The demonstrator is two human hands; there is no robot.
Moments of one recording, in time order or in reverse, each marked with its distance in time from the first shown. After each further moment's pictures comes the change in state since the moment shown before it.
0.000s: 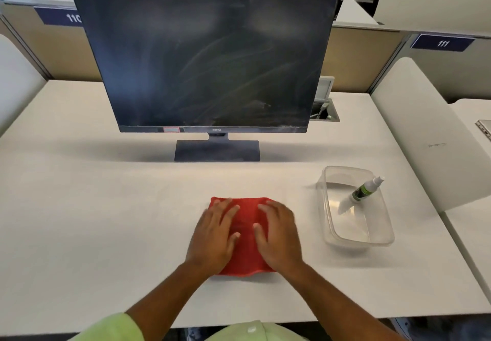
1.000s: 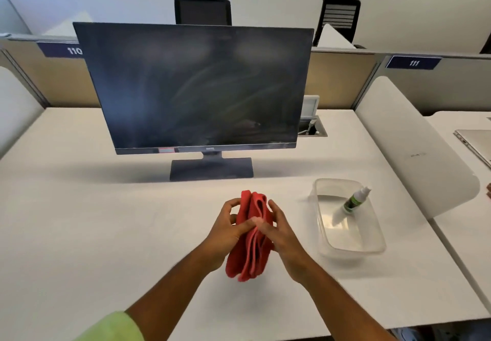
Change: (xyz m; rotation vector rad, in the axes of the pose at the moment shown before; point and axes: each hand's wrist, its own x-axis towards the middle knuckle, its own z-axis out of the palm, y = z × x) left_hand 0.043 0.062 -0.057 -1.154 -0.214 -0.378; right_hand 0.011 -0.030 -0.059 0.899 -0.295 0.327
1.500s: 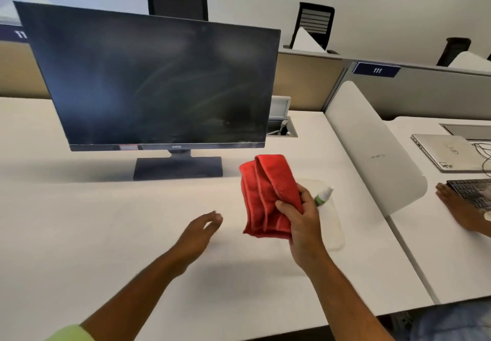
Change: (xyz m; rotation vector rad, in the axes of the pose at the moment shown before) left_hand 0.012 -0.019 0.012 0.329 -0.010 -0.077; right_hand -0.022 -0.035 -0.088 0.275 0.433 -0.231
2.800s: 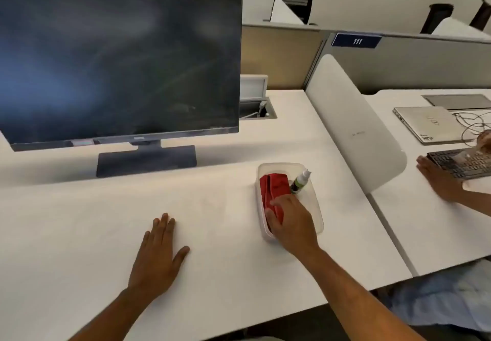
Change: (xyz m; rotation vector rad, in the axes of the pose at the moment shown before) left_hand 0.012 -0.099 0.012 0.929 0.198 0.204; right_hand 0.028 0.052 -0.077 -1.129 -0.046 -0.248
